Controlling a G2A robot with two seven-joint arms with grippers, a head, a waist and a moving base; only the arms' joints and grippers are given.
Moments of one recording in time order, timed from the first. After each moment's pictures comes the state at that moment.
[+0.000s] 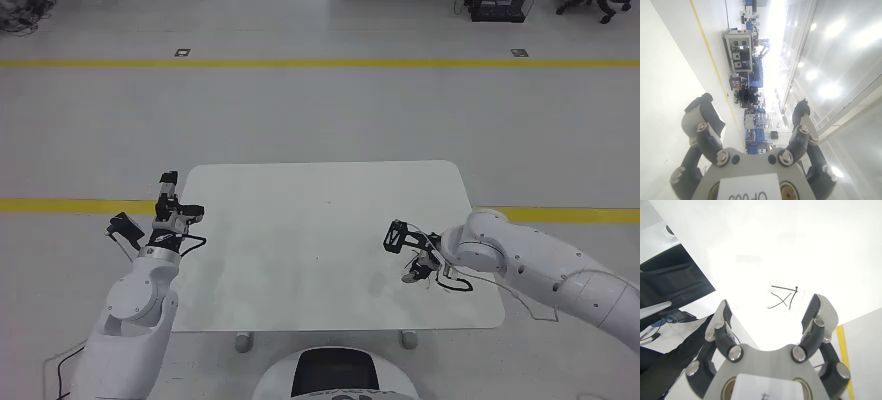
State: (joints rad) left arm 1.73 -1.15 -1.60 -1.80 -0.42 0.00 0.00; right arm -0.65 -0.67 0.17 -1.58 -0.63 -0.34 0.80
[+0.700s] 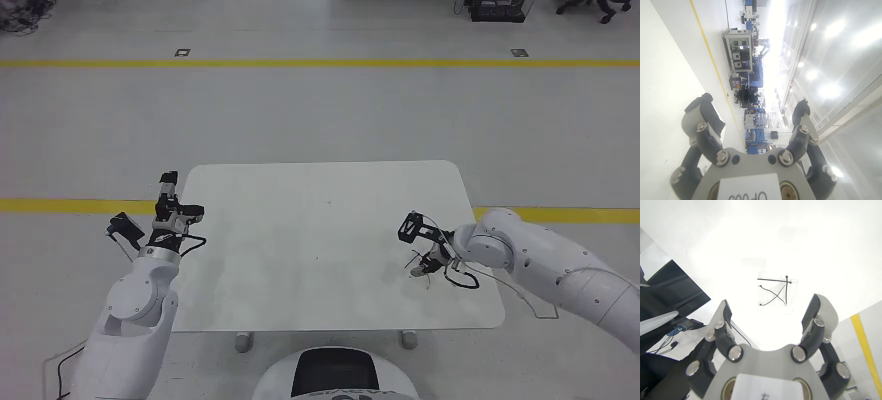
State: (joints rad) left arm 1.73 -1.15 -1.60 -1.80 -0.42 0.00 0.00; right arm -0.69 -0.67 0.23 -1.46 -0.57 -0.34 0.77
